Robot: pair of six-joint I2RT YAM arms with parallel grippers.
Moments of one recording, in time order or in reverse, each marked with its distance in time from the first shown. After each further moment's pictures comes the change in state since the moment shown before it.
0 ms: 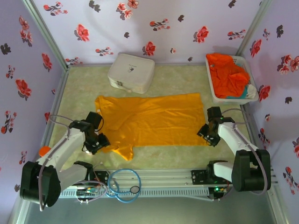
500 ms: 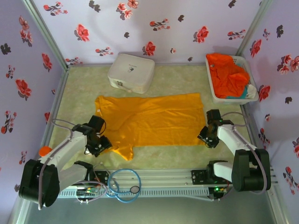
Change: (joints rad) left arm -0.038 0.020 -0.086 0.130 0.008 -0.102; right arm 0.000 0.004 -0.053 0.058 -0.030 0.043
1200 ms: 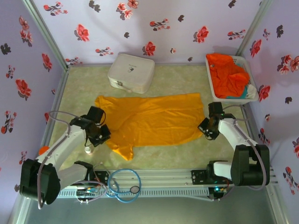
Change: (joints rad) left arm 0.018 0.027 0.180 -0.010 -0.008 0.029; right arm -0.029 0.057 0.131 0.022 -0.026 0.018
